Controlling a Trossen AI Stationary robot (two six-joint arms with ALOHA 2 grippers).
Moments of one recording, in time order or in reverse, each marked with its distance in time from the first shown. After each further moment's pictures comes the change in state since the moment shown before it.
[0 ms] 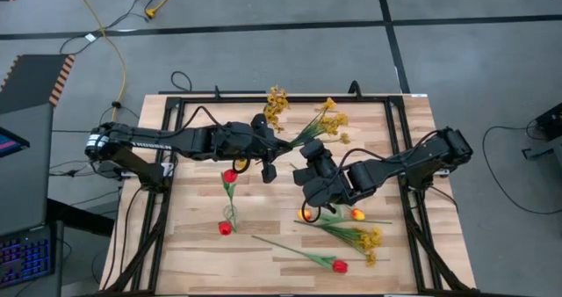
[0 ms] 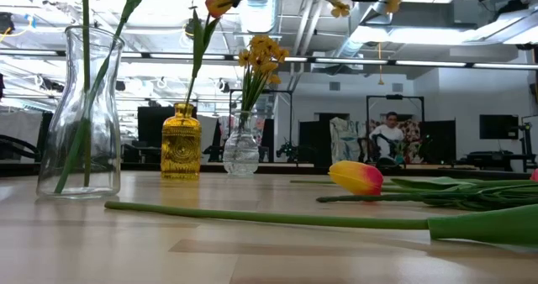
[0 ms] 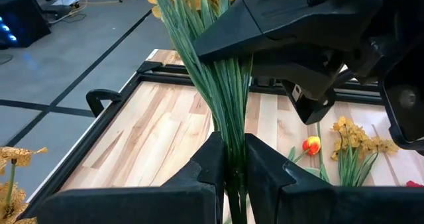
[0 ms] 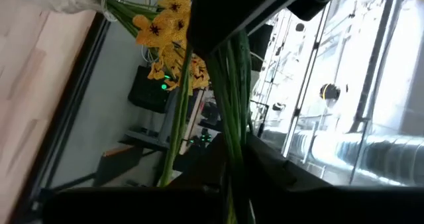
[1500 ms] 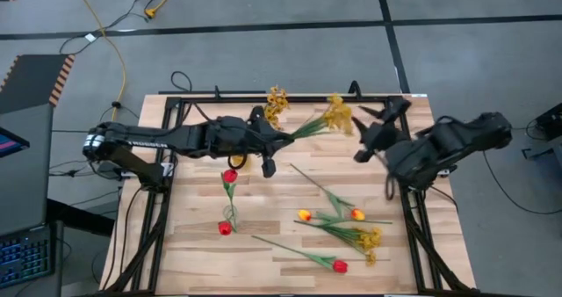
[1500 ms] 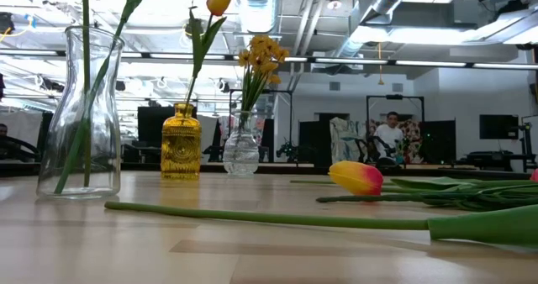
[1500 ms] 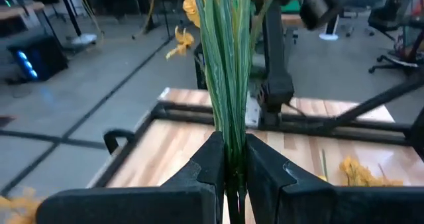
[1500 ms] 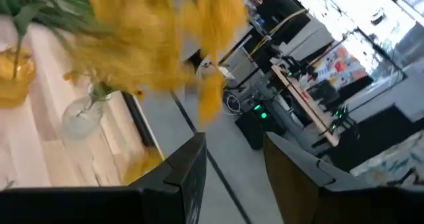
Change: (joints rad) left arm 0.016 -0.034 0.049 0.058 -0.024 0.049; right arm 0.058 -0.525 -0.001 -0.511 -0.159 1.059
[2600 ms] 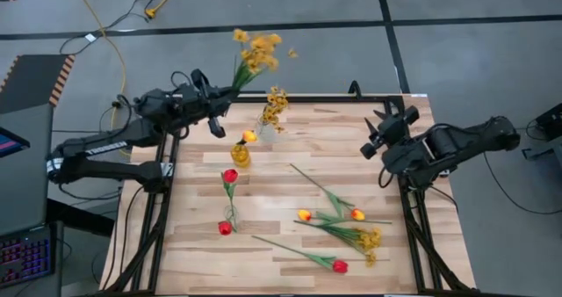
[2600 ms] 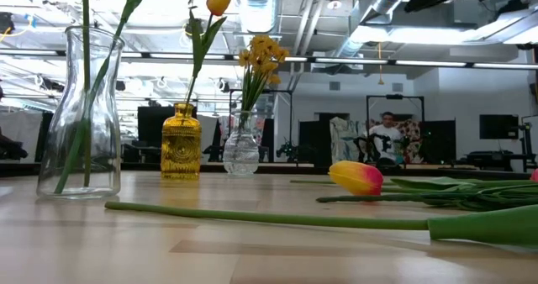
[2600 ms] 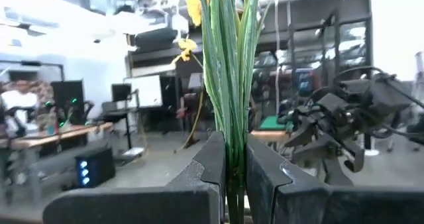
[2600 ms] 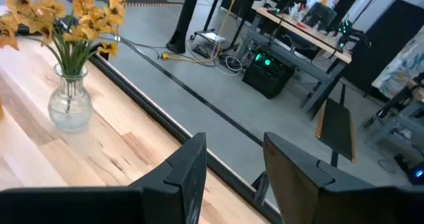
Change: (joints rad) left arm 0.396 -0.489 -0.522 0.566 0.291 0.086; right arm -0.094 -0.203 -0.413 -0.014 0.005 0.565
